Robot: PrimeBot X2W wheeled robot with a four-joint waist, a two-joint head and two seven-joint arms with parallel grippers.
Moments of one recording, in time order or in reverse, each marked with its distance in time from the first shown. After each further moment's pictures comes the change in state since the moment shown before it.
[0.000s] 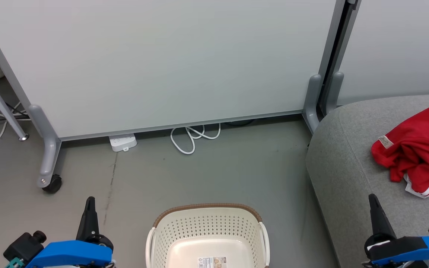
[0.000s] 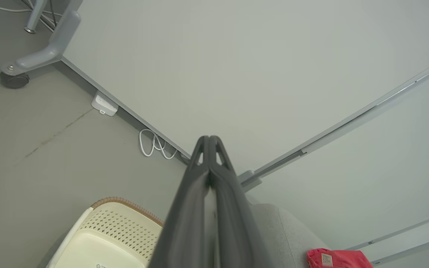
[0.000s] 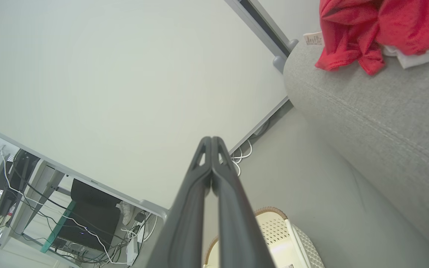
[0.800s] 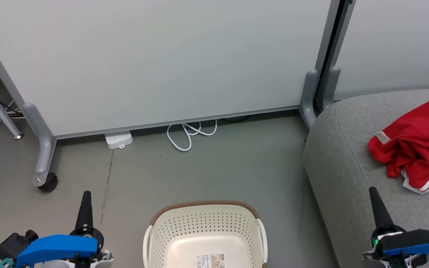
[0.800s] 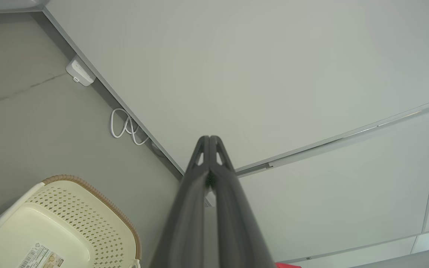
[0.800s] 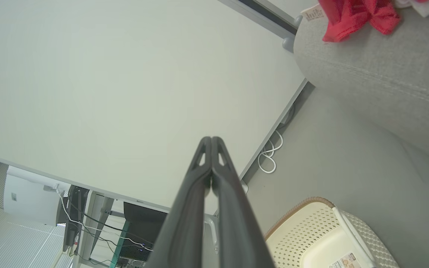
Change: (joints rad) left arm -0.027 0.000 0.029 -0.011 -0.262 0.000 0.069; right arm -0.027 0.000 -0.007 -0.013 0.279 0.000 0.067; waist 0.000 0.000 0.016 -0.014
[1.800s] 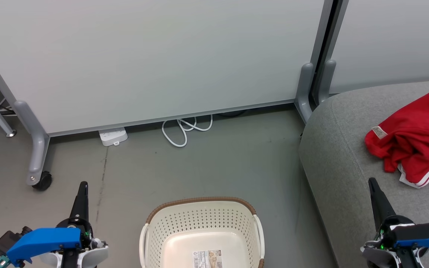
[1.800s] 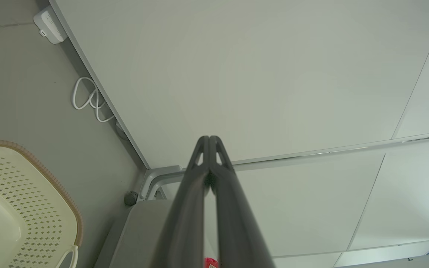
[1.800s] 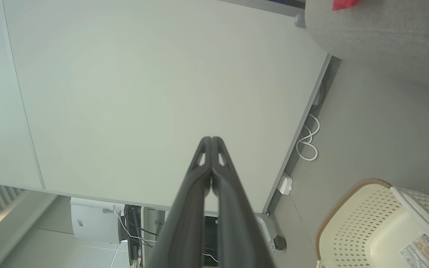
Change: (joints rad) left arm -0.034 0.000 0.030 -0.009 -0.269 0.000 0.070; right arm -0.026 0.000 -0.007 -0.015 0.278 0.000 0.070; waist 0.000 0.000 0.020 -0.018
